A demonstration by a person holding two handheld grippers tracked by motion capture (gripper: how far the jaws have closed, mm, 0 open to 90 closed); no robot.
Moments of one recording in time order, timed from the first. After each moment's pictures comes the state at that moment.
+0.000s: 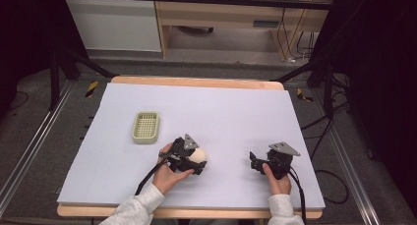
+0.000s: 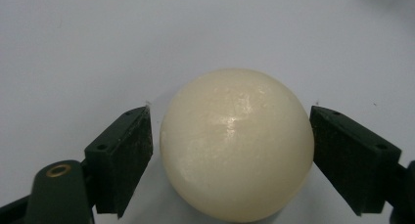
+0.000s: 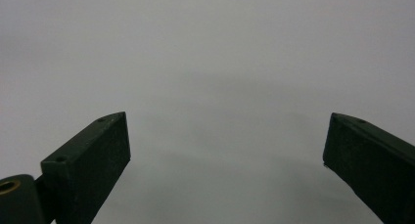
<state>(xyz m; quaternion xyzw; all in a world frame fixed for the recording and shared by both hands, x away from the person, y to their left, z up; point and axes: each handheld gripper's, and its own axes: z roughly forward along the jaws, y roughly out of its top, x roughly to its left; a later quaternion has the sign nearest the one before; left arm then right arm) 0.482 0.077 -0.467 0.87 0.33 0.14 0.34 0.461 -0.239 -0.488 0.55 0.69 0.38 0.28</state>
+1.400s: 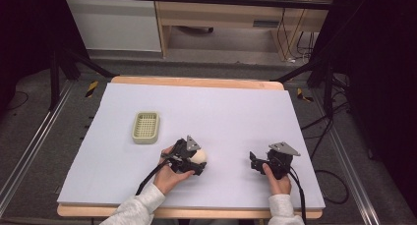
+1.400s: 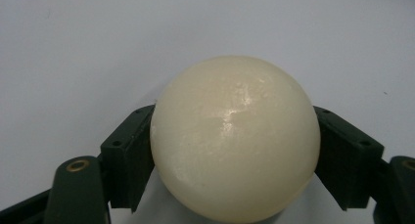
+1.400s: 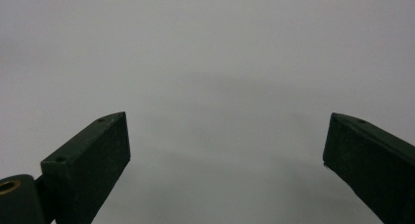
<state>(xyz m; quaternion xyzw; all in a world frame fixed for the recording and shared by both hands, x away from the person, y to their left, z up) 0.482 0.073 -0.473 0.87 0.33 0.14 0.33 0.461 -0.239 -0.488 0.55 0.69 0.38 0.28</state>
